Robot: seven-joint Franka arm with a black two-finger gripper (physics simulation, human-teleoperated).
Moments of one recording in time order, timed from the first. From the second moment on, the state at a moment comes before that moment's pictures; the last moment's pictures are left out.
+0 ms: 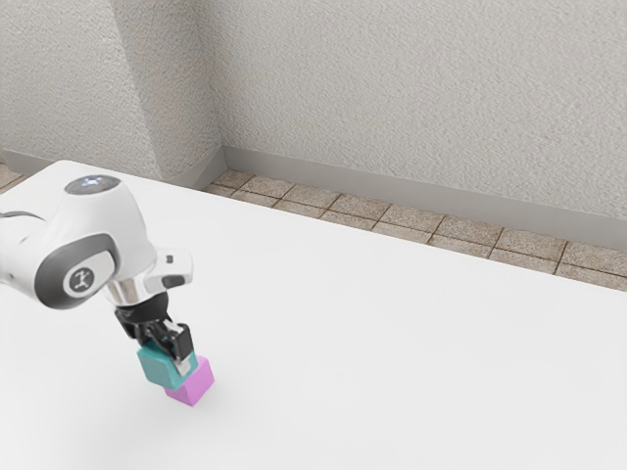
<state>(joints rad) -0.39 -0.34 0.37 -2.65 0.12 2.34 -0.07</state>
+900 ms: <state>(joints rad) -0.35 -0.21 0.36 -2.60 0.14 2.45 -0.08</state>
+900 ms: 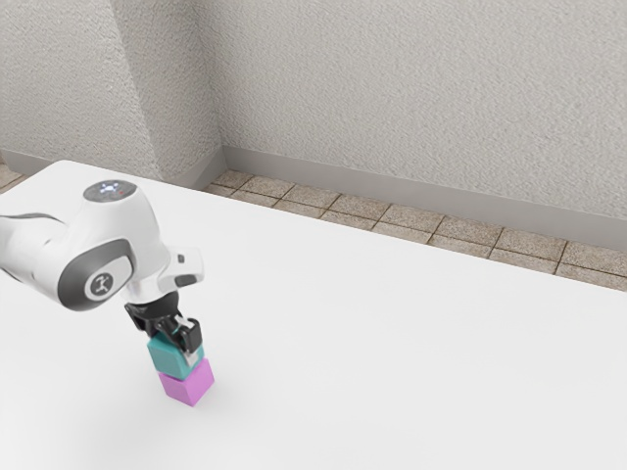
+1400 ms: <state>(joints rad) -0.34 -0.20 0.36 -2.60 0.15 2.48 -0.06</state>
